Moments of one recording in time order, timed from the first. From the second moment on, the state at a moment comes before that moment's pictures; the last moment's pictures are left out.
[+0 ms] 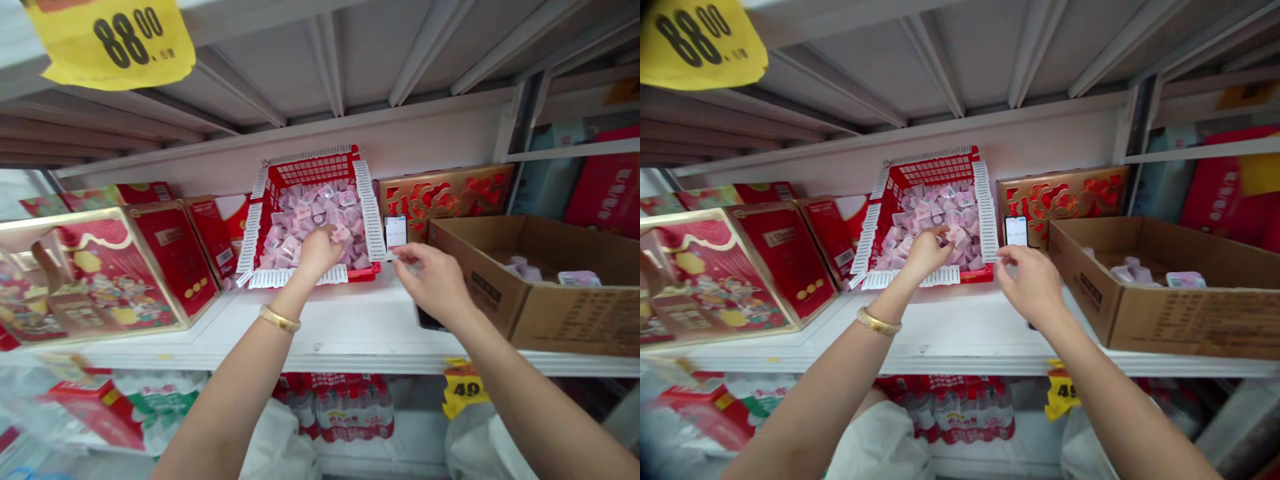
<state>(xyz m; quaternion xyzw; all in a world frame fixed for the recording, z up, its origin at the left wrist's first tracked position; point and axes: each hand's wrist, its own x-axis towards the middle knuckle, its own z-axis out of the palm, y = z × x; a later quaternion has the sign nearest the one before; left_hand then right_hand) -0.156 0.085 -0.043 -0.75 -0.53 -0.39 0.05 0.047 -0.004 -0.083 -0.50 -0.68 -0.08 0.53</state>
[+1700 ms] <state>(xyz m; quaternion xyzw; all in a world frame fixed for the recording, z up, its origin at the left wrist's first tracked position) -0.174 0.015 -0.165 -0.37 -0.32 -0.63 -0.60 -0.038 0.047 -0.155 -0.49 -0.58 0.24 0.61</state>
